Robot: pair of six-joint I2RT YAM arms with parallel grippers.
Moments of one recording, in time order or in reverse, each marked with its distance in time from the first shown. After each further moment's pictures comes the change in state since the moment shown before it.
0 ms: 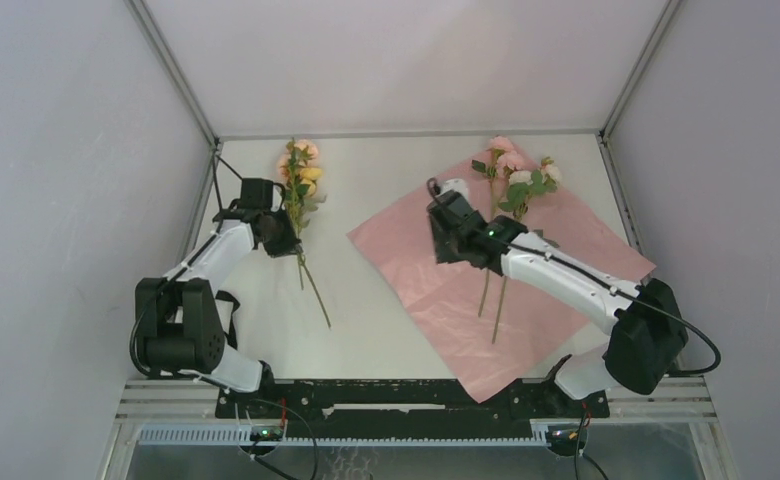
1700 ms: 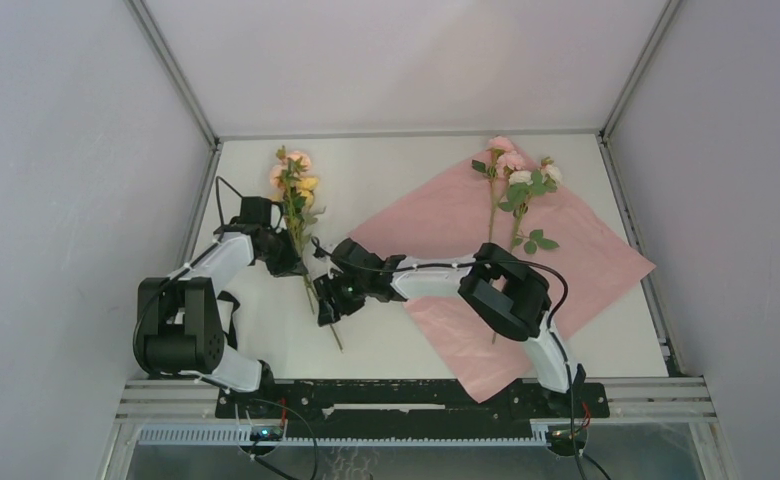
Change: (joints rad) left arm 0.042 -0.029 -0.166 0.022 0.157 0.021; right arm 0.352 0.696 0.242 0.624 -0.738 0.124
